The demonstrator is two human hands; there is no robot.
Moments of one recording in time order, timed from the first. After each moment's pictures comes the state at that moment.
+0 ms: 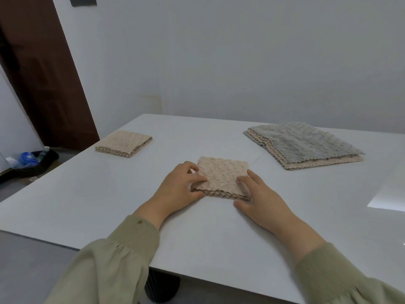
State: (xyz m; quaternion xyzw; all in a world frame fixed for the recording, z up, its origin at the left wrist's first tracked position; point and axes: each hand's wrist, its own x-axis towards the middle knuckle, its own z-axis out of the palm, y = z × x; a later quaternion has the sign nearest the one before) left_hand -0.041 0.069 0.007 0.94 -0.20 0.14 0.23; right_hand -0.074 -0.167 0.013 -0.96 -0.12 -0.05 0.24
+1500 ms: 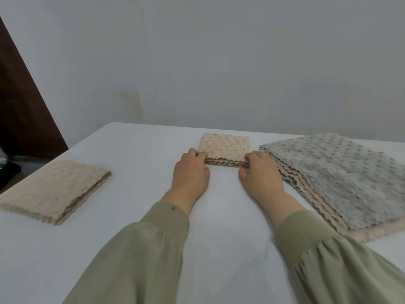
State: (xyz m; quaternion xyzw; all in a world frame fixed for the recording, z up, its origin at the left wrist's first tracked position) left_hand 0.222 0.015 0.001 0.97 -0.08 0.15 0.19; right_hand 0.213 -0.156 0.002 -0.97 -0.02 -0.19 0.16
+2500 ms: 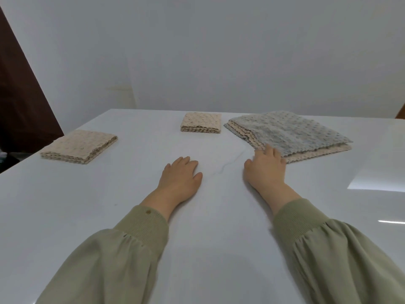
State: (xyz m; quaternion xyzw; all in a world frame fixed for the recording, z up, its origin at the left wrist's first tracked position) left_hand 0.030 -0.002 0.002 0.99 -0.12 0.03 0.12; right_hand 0.039 -0.208 0.004 -0.98 0.12 -0.13 0.10
